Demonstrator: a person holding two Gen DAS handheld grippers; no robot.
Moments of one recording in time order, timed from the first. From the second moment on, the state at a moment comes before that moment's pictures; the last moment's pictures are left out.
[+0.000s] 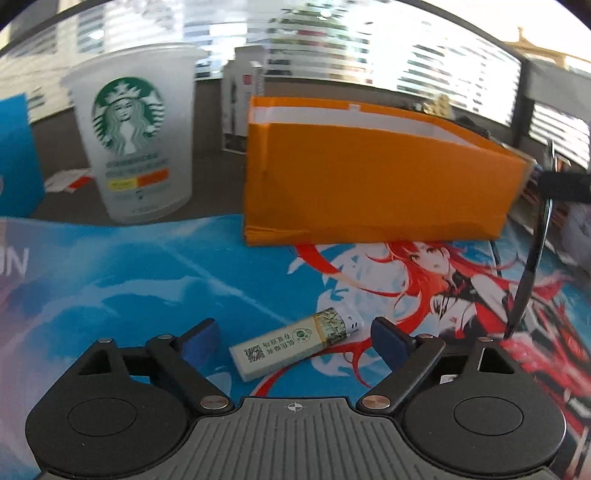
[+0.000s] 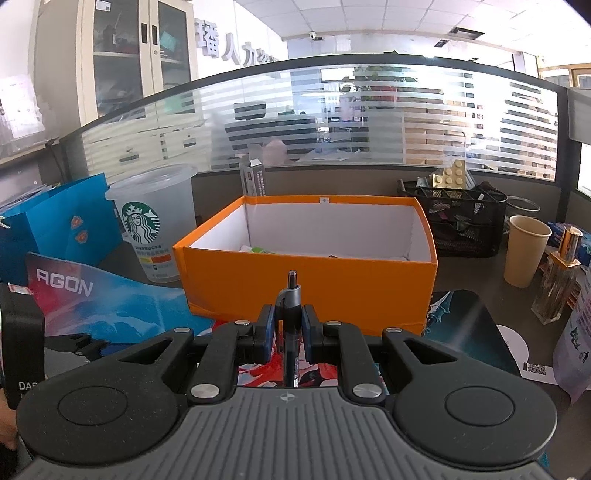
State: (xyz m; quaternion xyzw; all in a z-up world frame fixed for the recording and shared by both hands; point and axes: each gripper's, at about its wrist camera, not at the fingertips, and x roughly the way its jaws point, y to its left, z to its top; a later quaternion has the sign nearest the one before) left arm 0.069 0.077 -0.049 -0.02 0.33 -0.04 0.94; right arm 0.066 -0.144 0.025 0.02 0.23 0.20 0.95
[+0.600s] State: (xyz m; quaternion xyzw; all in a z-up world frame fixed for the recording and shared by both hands) left arm 0.085 0.049 -0.057 -0.02 0.34 0.05 0.94; right arm 0.063 -0.161 0.024 0.04 0.22 0.22 0.95
